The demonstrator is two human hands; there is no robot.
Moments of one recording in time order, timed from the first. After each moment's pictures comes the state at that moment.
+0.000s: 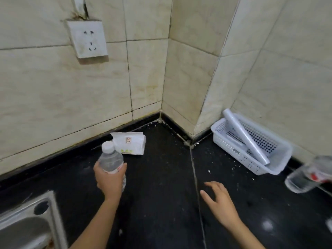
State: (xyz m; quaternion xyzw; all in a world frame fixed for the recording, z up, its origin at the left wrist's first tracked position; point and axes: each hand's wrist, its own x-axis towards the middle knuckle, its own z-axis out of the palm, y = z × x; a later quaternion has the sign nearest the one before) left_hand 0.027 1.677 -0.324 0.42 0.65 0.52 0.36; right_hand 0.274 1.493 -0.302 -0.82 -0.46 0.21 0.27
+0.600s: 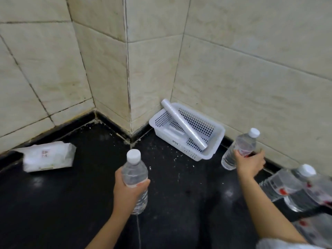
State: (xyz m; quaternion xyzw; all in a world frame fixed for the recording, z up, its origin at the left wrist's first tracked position) left_hand 0.228 1.563 -0.302 0.57 0.45 0.36 0.58; right_hand 0.538 1.425 -0.262 -0.87 0.02 -0.05 0.49
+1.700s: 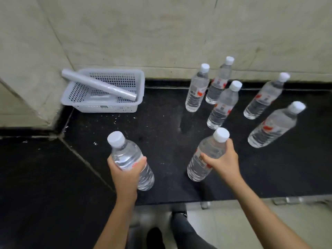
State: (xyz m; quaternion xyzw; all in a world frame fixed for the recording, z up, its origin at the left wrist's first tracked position) left_hand 0.236 1.455 -0.305 0.61 0.32 0.24 0.68; right_hand 0.318 1.226 -0.288 -0.85 0.03 -0.03 0.52
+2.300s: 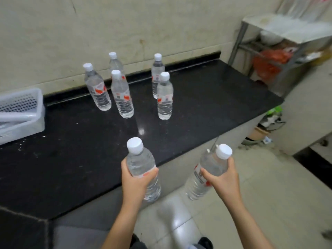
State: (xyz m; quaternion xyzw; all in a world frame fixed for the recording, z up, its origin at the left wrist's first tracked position) left_hand 0.178 1.207 -0.295 0.70 0.09 0.02 0.71; right_hand 0.132 0.989 -0.302 -0.78 0.24 -0.17 0.56
